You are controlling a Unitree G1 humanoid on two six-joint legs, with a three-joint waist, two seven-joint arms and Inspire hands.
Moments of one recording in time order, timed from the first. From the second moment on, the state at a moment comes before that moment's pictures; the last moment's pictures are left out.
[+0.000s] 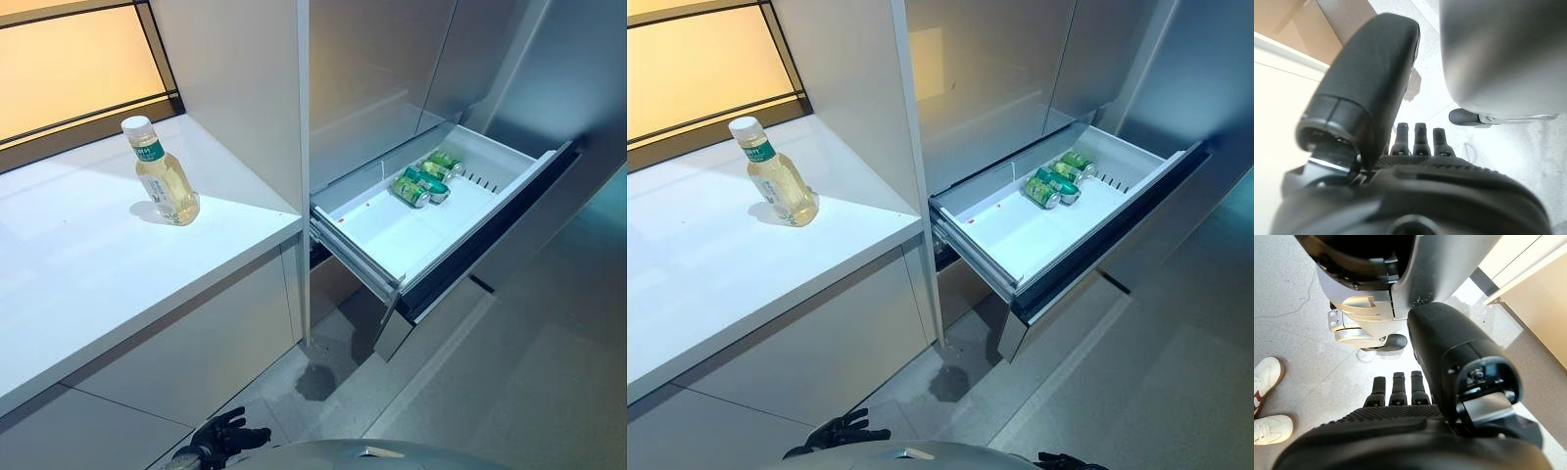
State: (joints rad) left arm 0.06 0.25 -0.19 1.19 -0.37 -0.07 -0.15; right arm 0.04 -0.25 0.17 1.28 0.25 0.13 0.13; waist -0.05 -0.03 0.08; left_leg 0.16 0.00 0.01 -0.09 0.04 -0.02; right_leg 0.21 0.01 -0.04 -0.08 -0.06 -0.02
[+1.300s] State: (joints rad) left arm -0.08 0.44 -0.54 0.65 0.04 -0.25 -0.18; right arm 0.02 -0.29 0.18 1.23 0.25 0.16 0.16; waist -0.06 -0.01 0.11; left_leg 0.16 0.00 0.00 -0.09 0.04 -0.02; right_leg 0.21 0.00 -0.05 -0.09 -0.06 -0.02
